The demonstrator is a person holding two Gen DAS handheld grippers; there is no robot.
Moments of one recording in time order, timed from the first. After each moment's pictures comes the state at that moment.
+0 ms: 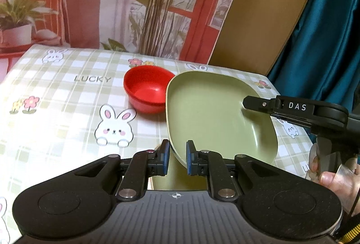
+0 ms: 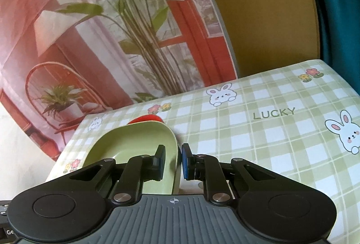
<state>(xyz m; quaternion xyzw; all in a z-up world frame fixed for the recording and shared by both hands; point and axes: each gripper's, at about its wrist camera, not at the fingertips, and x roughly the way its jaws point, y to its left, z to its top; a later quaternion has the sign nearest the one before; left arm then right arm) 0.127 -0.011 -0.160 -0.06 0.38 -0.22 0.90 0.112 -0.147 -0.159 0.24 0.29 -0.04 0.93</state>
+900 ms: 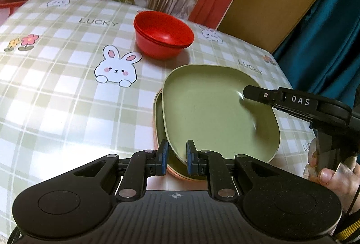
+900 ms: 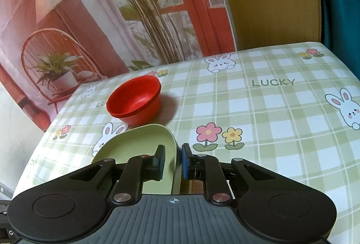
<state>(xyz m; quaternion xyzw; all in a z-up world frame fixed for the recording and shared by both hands) 0.114 0.002 -0.212 -0.10 0.46 -0.22 0.86 0.102 -0.128 -0.195 0.21 0.35 -0.04 0.91</state>
